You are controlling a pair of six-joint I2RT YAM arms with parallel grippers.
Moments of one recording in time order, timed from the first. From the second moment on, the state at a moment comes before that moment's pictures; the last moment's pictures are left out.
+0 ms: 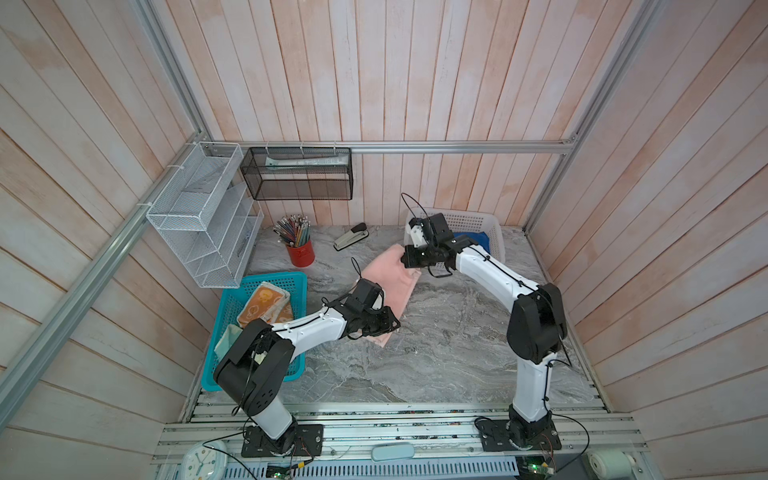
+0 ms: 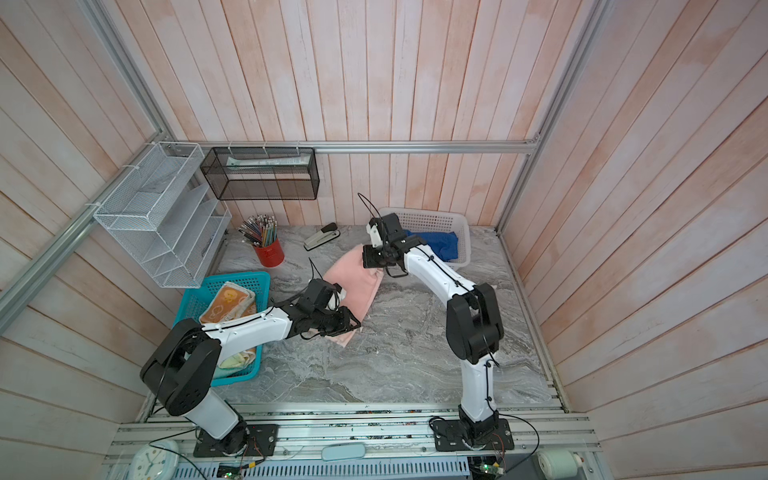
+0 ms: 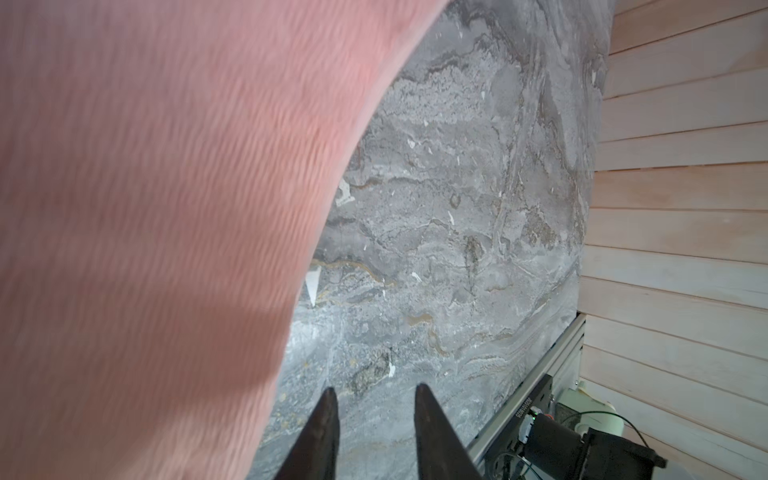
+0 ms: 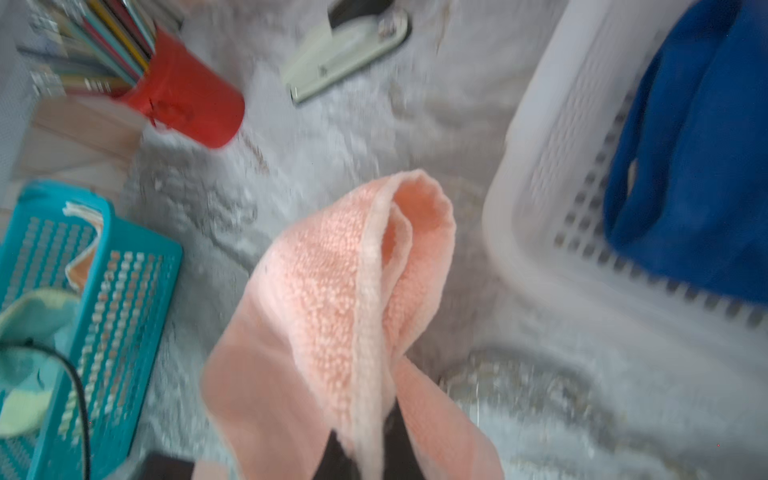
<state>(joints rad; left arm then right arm) -0.63 1.65 0.94 -0.20 0.41 -0.76 0.50 2.06 1.89 -0.62 -0.25 0.31</state>
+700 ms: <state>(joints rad) -0.58 1.76 0.93 -0.15 0.49 -0.73 0.26 2.34 2.18 -0.84 -0.39 0.30</state>
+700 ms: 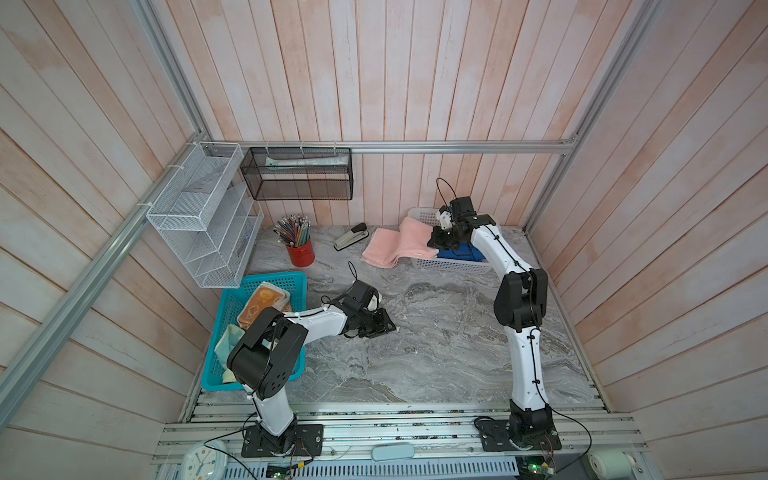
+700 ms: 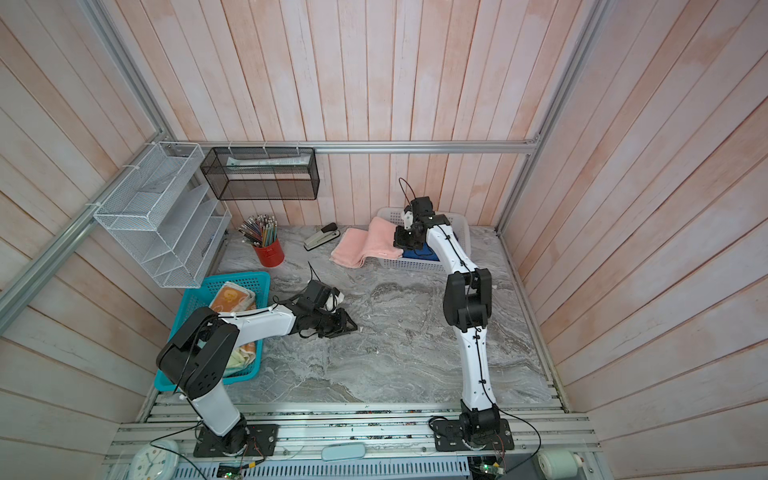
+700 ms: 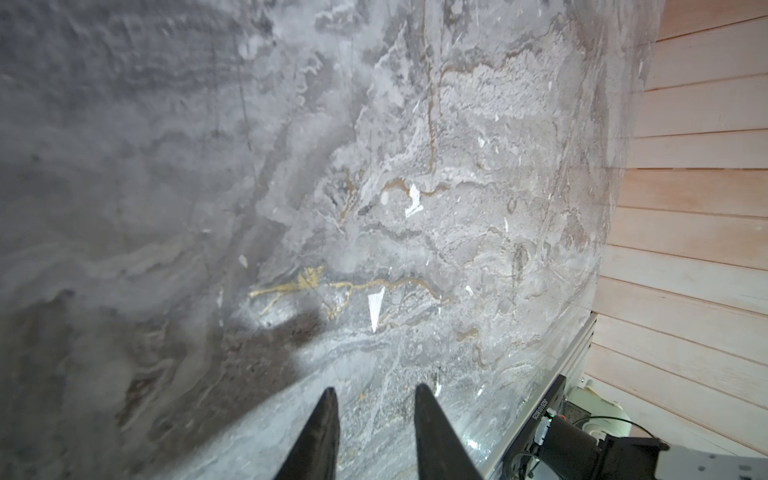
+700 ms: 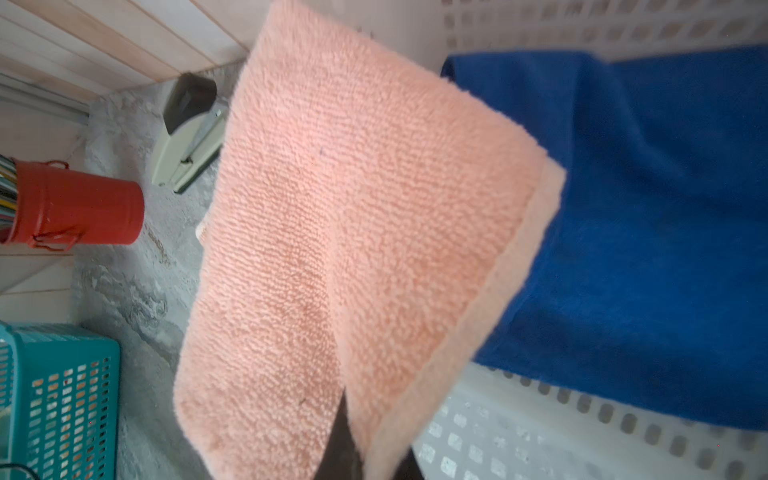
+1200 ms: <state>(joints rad) -0.58 1.66 0.88 -0.15 0.49 -0.75 0.29 1.98 1.73 -0.82 -0.45 0.28</state>
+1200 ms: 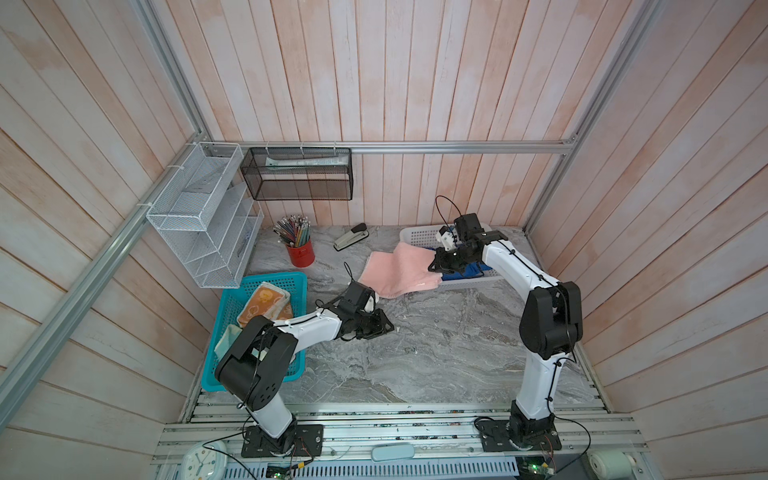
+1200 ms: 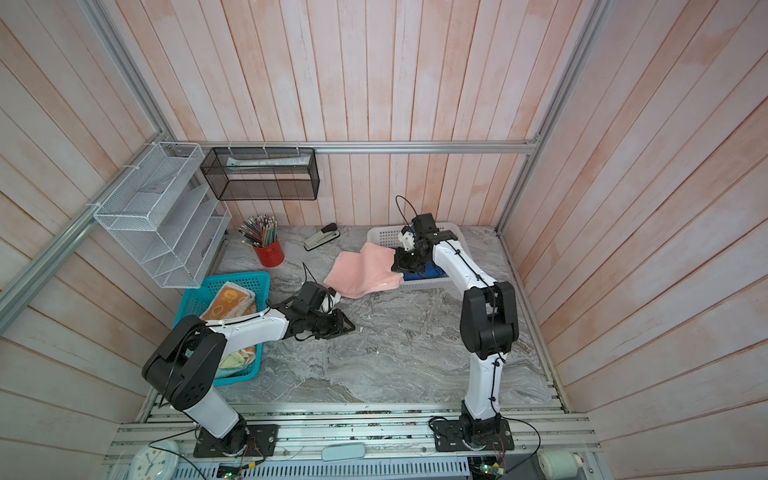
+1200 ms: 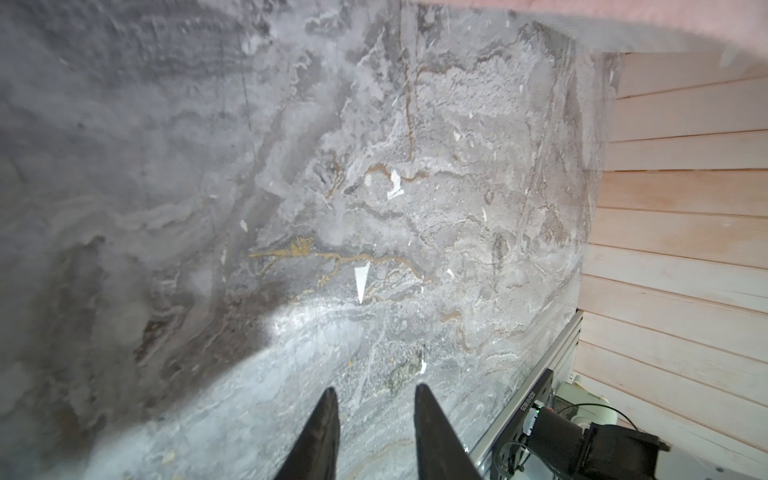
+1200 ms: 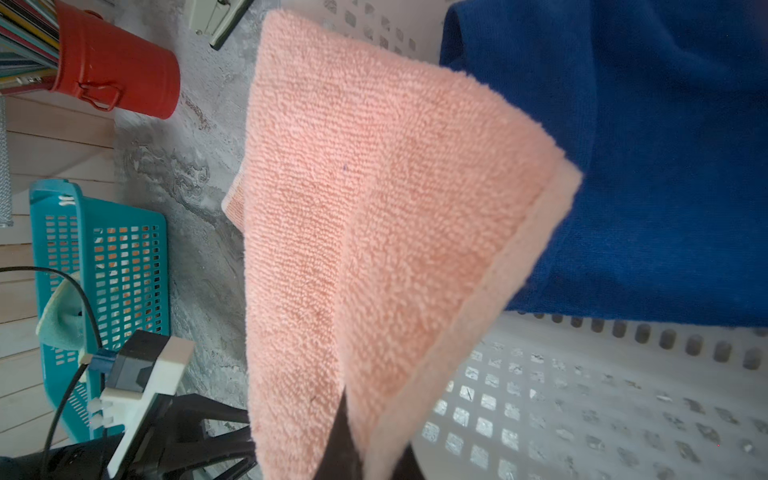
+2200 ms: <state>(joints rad) -0.53 1.63 1.04 -0.25 0.43 -0.62 0.12 2.20 2.41 -1.17 -0.20 0.09</state>
